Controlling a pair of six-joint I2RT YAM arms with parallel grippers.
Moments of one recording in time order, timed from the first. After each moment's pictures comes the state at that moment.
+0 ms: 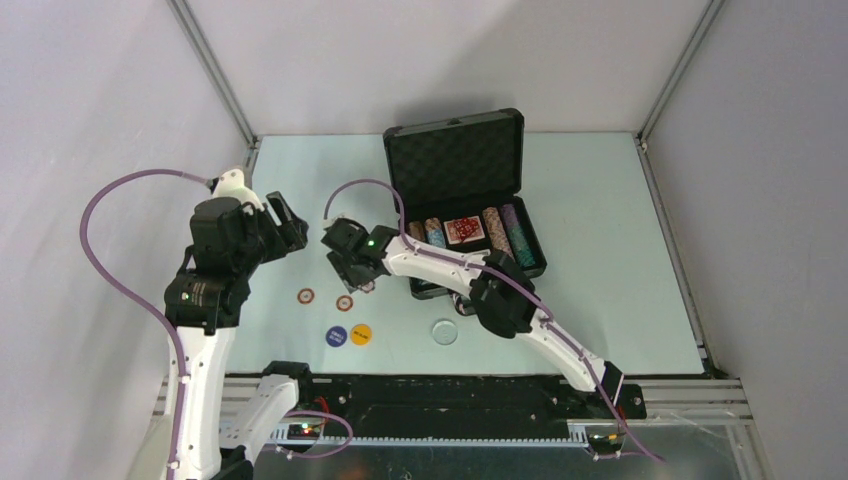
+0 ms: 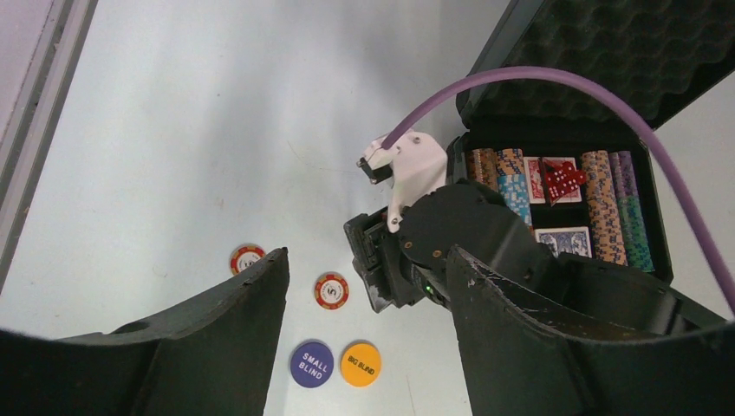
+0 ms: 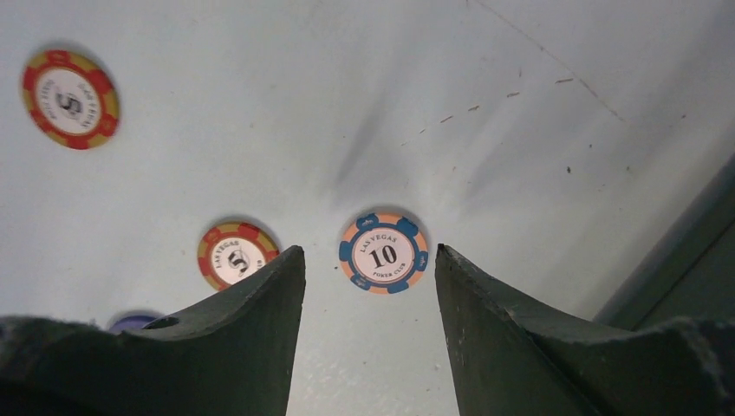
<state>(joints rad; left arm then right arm) -0.07 0.80 1.21 -0.90 -0.04 -0.35 1.10 2.46 2.23 -0.76 0.16 0.39</state>
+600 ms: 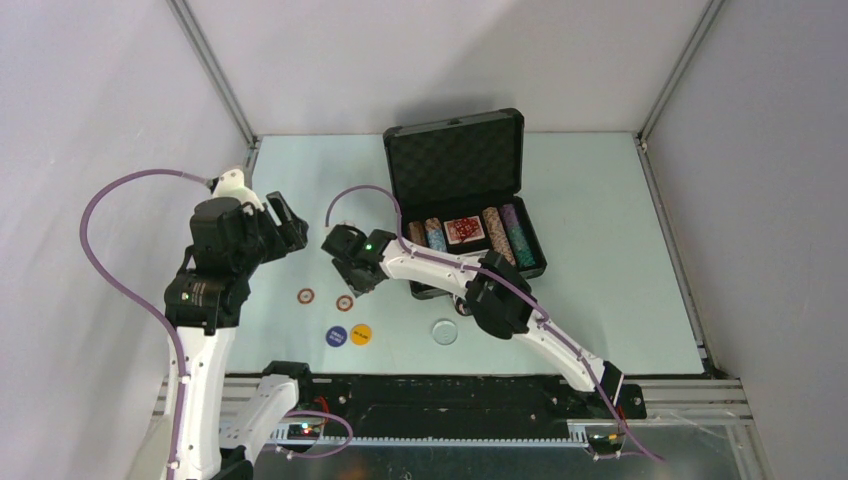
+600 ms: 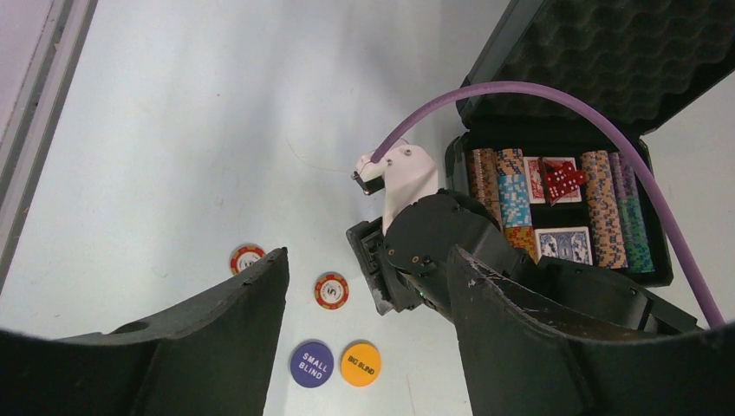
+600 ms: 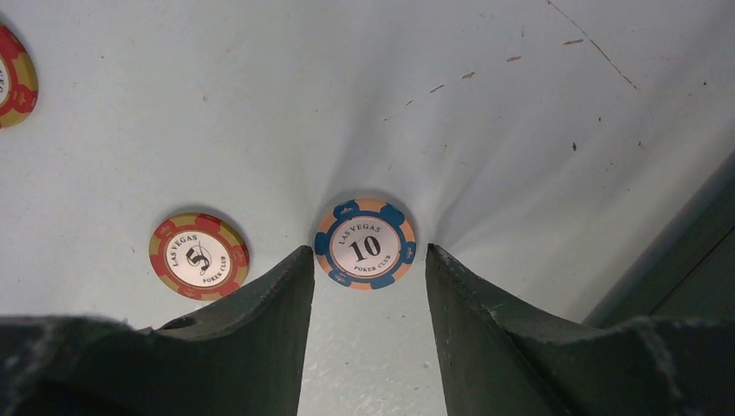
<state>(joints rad) -0.07 0.80 1.21 -0.90 -0.04 -0.35 1.10 2.51 2.24 -0.82 0.19 0.38</state>
